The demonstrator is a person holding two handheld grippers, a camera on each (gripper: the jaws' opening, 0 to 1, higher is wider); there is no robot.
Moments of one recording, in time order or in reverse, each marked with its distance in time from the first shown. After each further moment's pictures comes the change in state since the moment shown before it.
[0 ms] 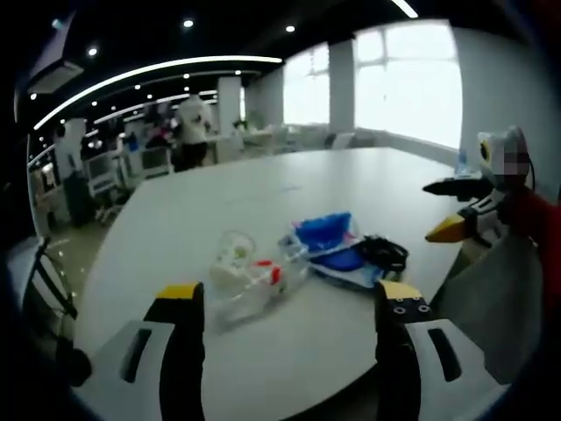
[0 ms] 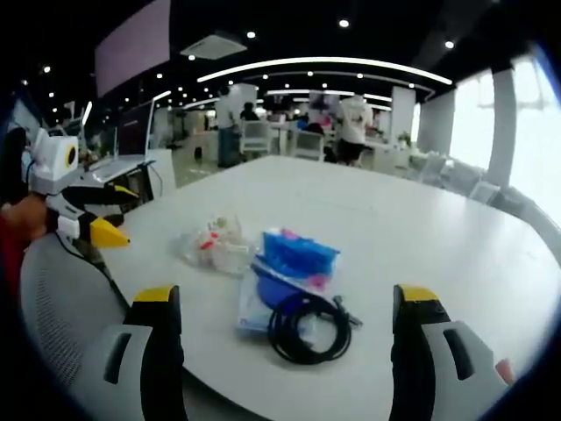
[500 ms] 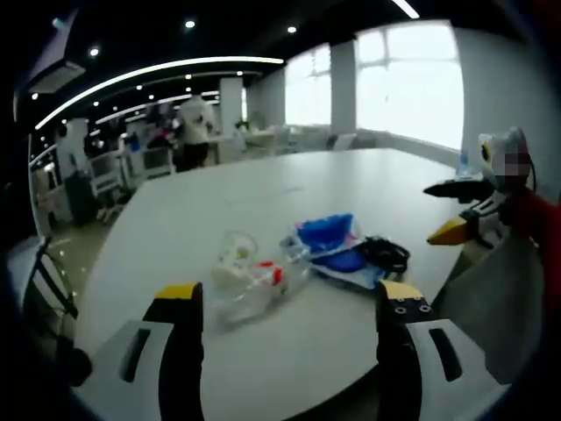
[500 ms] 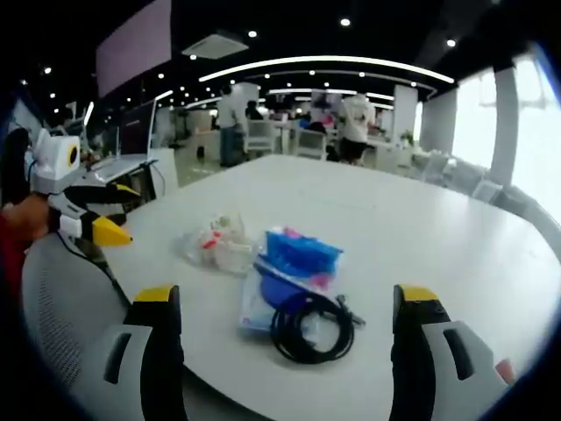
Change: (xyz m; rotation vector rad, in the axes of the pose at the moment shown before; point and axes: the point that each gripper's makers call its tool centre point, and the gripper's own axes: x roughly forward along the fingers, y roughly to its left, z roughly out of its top) left arm 0.000 0.002 0.000 -0.003 -0.002 0.007; right arm 0.001 0.002 -0.001 0.002 0.005 0.013
